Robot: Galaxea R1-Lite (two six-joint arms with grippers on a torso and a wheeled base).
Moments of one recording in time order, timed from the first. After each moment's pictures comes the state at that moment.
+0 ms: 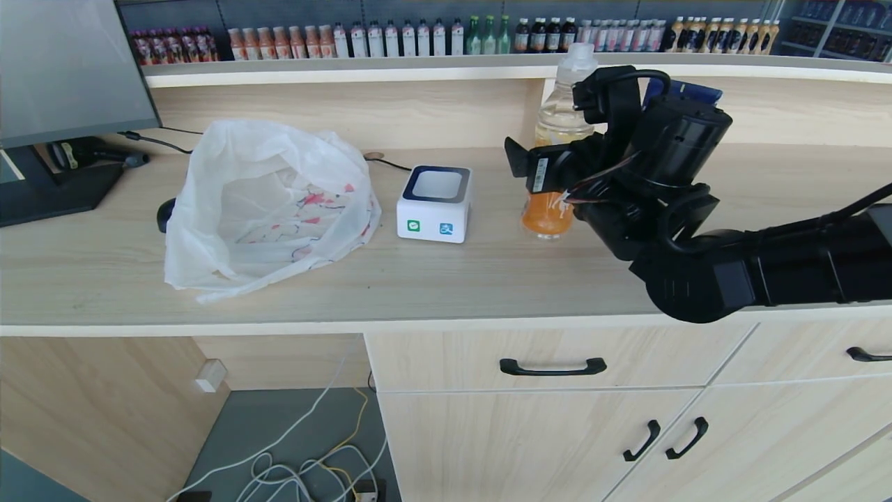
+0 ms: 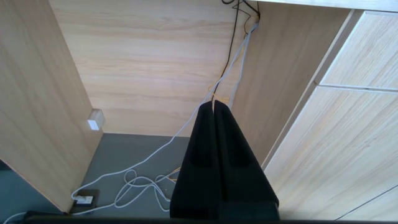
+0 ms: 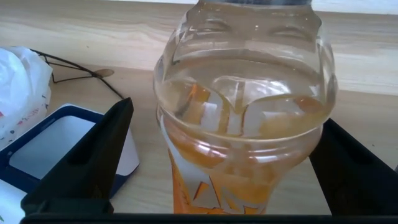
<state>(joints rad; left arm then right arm) 0.00 0.00 0.00 0.00 0.00 0.00 0.53 2.01 -1.39 -0.90 -0.32 -0.16</state>
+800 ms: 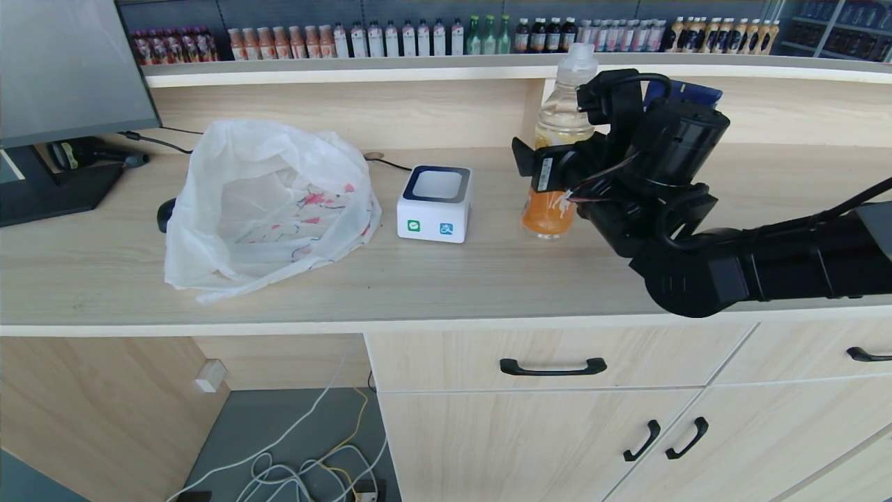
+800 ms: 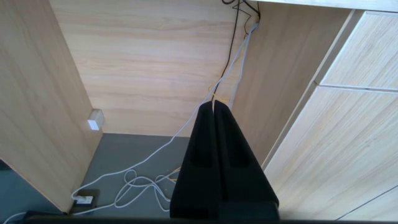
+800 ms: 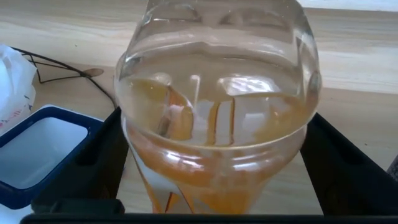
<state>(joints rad) 0.00 0.00 0.00 0.00 0.00 0.00 0.51 2.02 -1.40 -0.90 -0.32 -0.16</state>
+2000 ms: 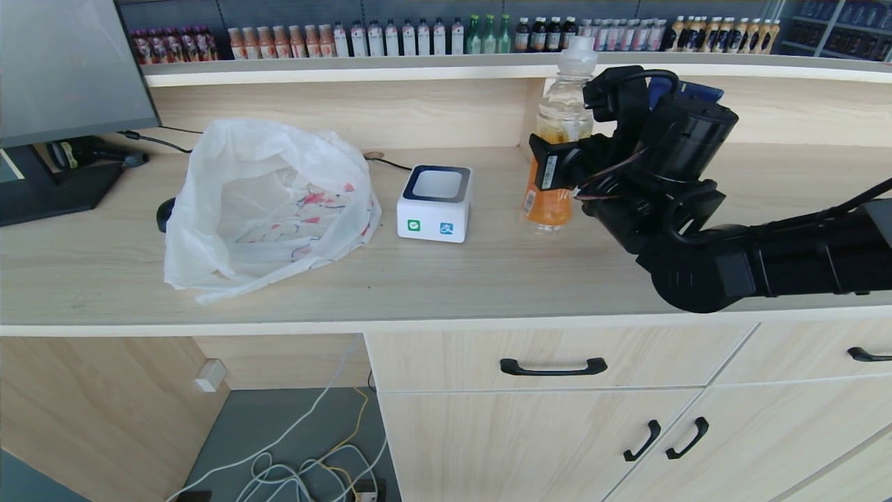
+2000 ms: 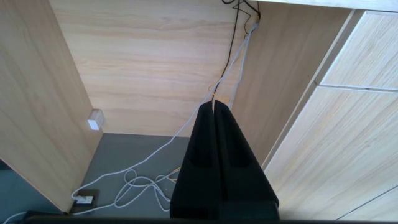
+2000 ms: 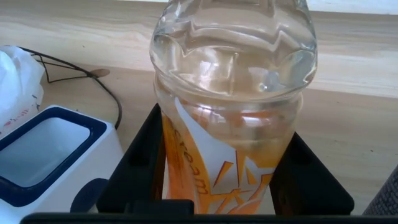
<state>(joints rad) 0.00 0.00 0.00 0.00 0.00 0.00 0.49 2.01 -1.40 -0.90 -0.26 -0.15</state>
